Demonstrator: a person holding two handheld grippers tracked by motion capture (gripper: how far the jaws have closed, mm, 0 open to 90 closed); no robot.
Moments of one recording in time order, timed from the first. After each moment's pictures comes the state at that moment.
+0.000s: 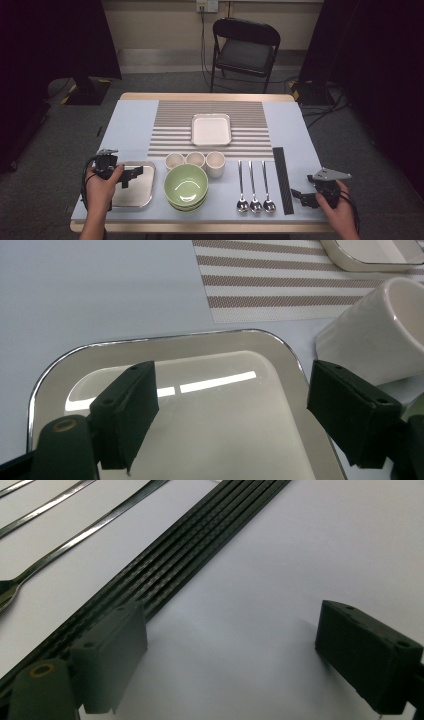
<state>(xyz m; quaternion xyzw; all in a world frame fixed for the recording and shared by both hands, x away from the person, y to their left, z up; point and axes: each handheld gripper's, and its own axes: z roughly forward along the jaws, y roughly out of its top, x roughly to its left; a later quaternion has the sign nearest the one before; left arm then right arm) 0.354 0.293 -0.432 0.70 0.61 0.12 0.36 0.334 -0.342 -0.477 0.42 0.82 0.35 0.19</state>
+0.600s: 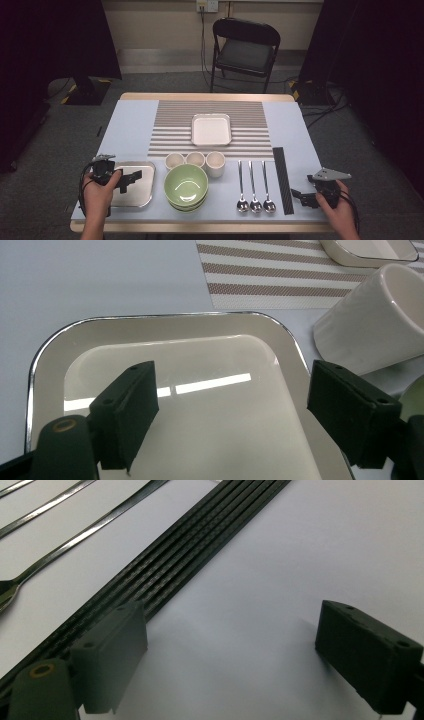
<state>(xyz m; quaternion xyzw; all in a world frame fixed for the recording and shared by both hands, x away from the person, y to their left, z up) 0.342 0.298 -0.440 0.69 0.61 0.12 0.37 0.334 -0.342 -0.477 0.42 0.82 0.35 0.19</state>
